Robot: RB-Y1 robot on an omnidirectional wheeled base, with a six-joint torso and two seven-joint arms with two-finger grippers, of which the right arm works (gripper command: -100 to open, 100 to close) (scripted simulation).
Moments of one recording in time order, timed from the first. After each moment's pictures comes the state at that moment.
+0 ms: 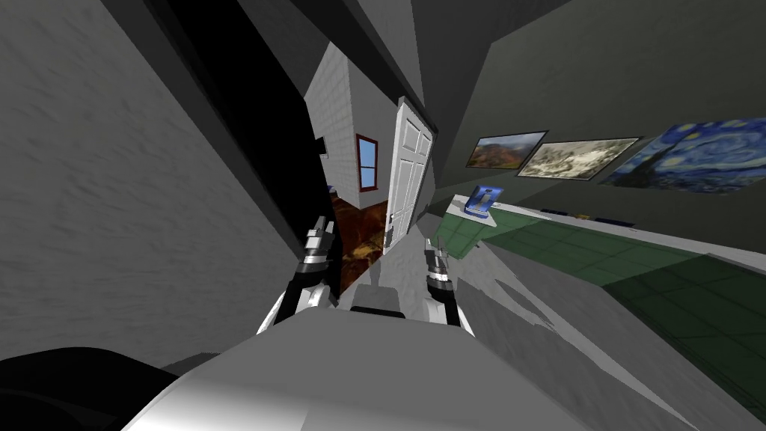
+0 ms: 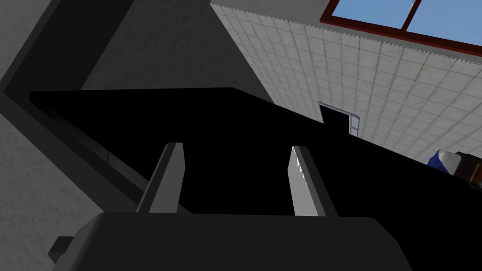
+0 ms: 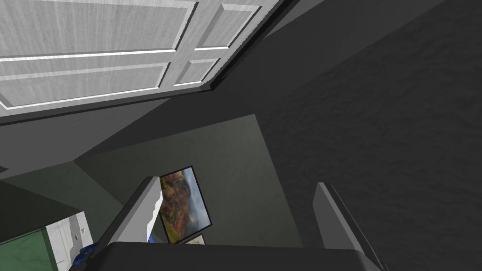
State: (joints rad) arm 0.37 -0.05 0.10 -1.90 0.00 -0.67 -0.05
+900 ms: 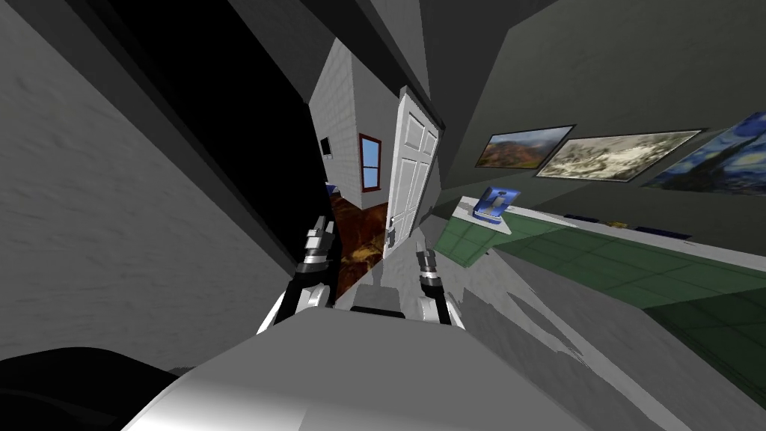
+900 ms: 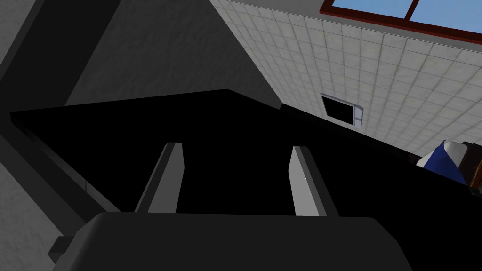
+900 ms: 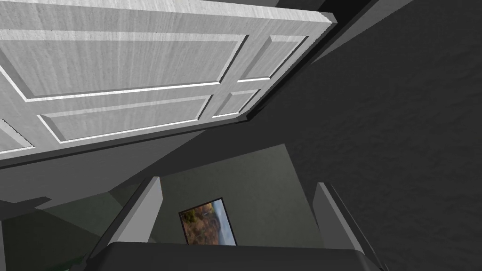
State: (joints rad) arm 0.28 -0.08 0.12 -1.70 0.04 -0.70 -0.09
